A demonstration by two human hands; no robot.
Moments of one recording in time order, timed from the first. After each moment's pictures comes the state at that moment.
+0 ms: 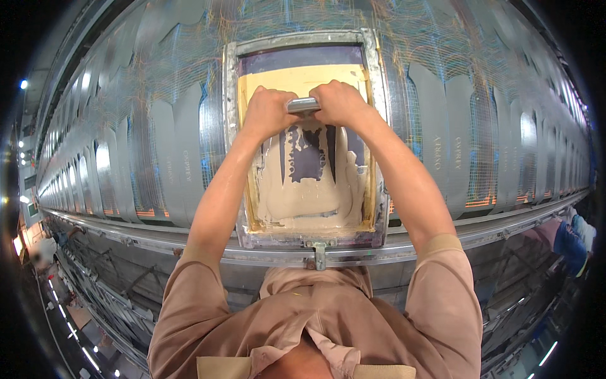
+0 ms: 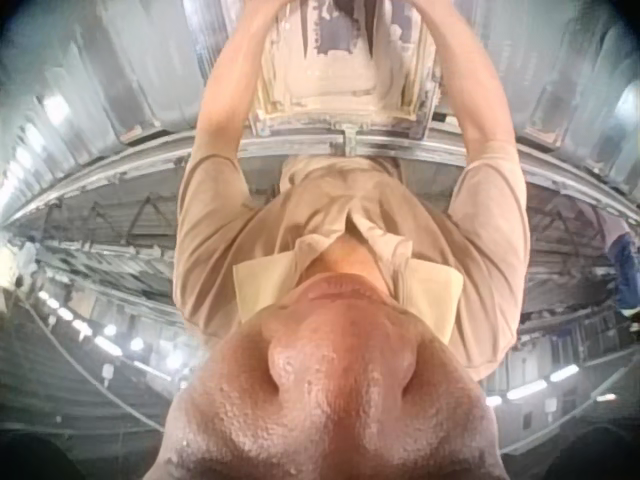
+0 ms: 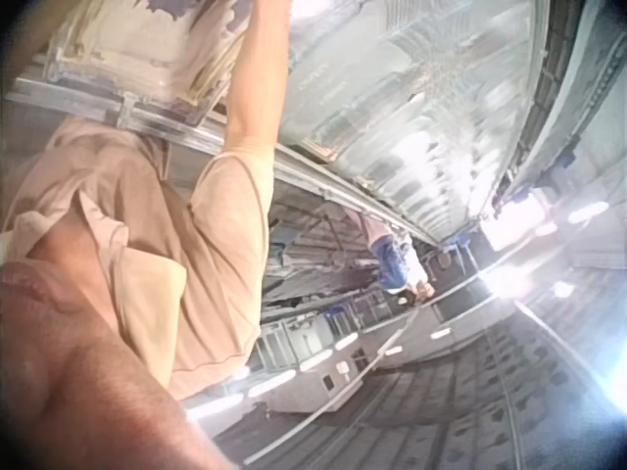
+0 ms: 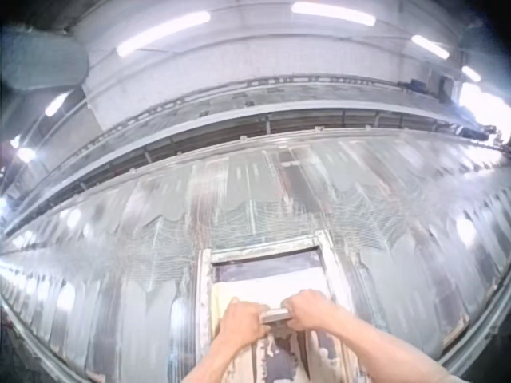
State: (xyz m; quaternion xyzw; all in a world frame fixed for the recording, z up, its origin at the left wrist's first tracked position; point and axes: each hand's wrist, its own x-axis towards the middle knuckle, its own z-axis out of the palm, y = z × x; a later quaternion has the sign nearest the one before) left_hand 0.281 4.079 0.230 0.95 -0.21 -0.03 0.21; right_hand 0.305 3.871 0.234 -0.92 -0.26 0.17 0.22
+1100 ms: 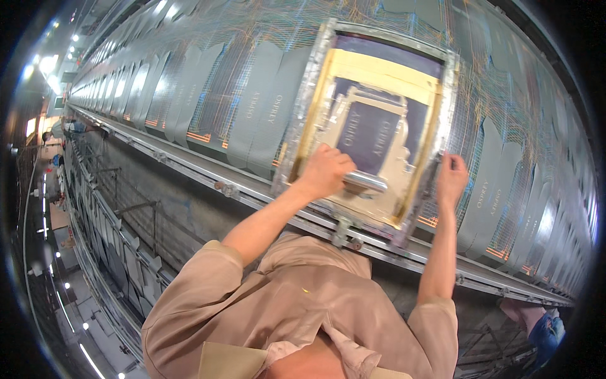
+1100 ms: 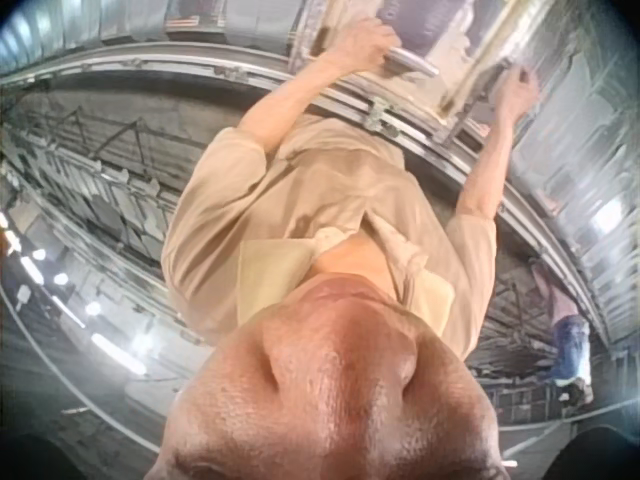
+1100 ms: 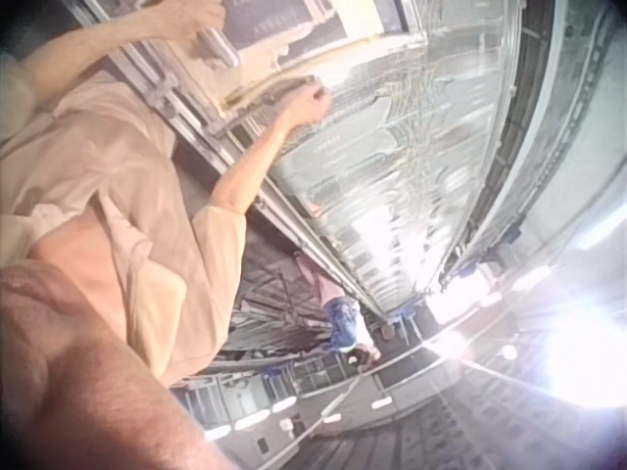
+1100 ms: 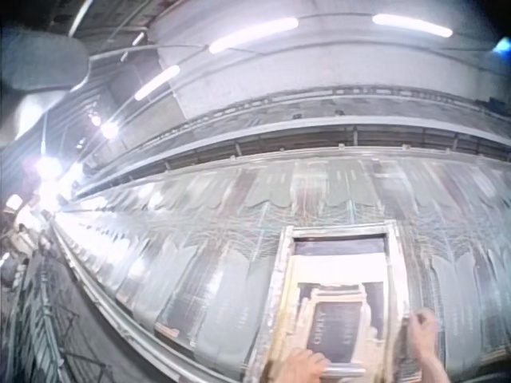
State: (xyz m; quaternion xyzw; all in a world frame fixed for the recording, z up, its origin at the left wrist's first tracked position) left_hand 0.056 4.136 0.247 0.96 -0.20 0.04 0.20; right_hand 0.161 3.816 0.211 -0.87 0.12 -0.06 0.47
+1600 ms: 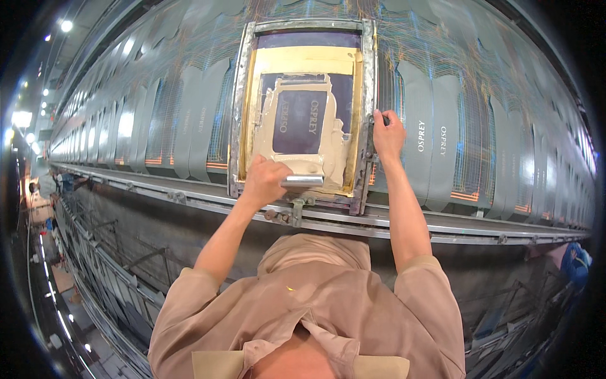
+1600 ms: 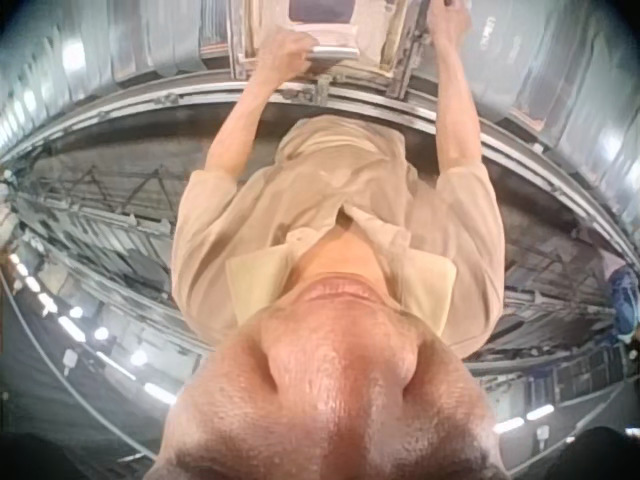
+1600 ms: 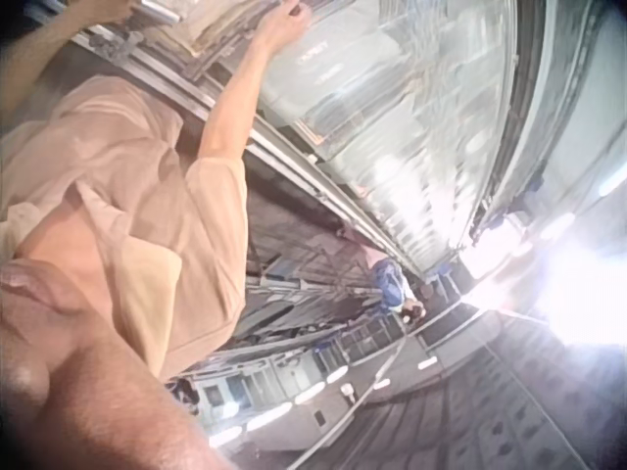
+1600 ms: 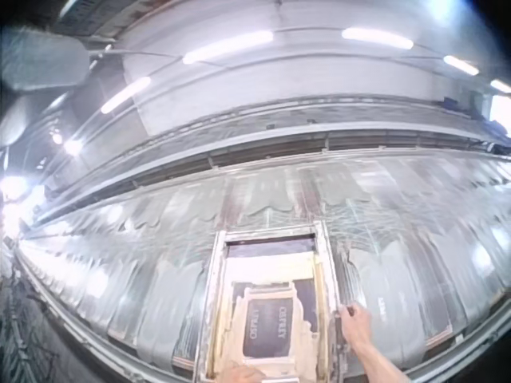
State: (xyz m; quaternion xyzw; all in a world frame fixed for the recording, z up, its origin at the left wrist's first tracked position) left_hand 0.001 4.421 0.267 0.95 -0.23 0.06 0.20; right_hand 0.147 4.118 0.190 -0.85 0.15 -0.07 0.51
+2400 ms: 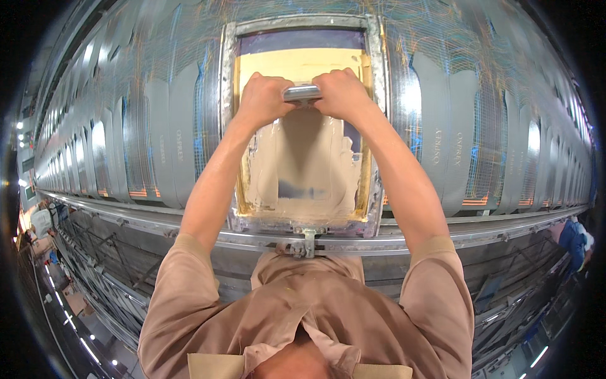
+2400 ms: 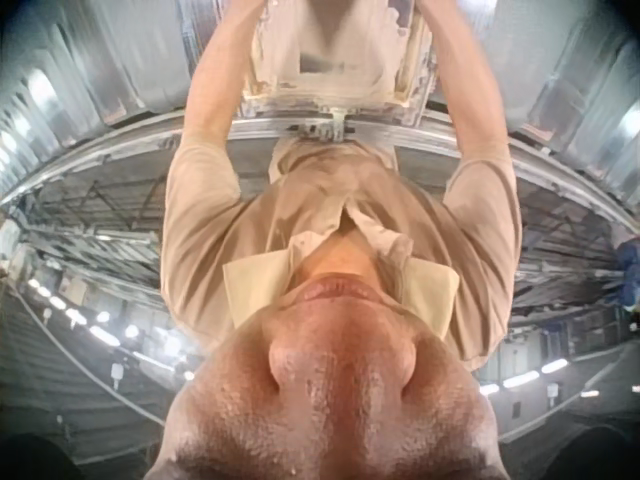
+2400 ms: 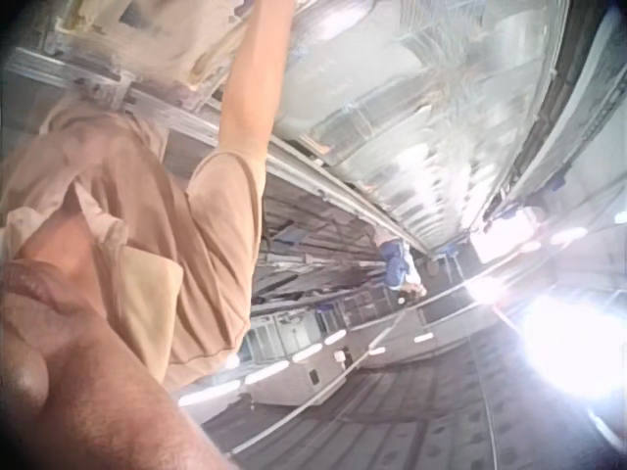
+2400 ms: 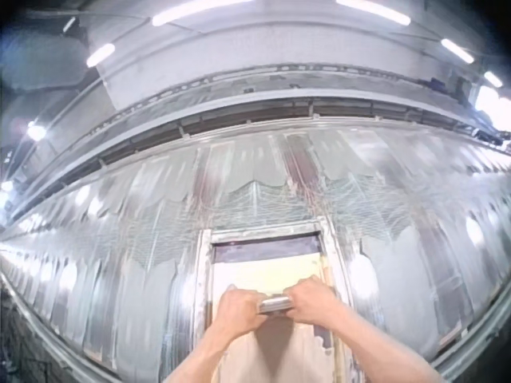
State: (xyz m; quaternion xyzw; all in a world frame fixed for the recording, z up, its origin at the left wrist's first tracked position) left_hand 0.251 4.446 0.247 0.96 -0.22 -0.02 0.18; right_hand 0.276 4.233 0.241 -0.93 -0.28 0.12 0.23
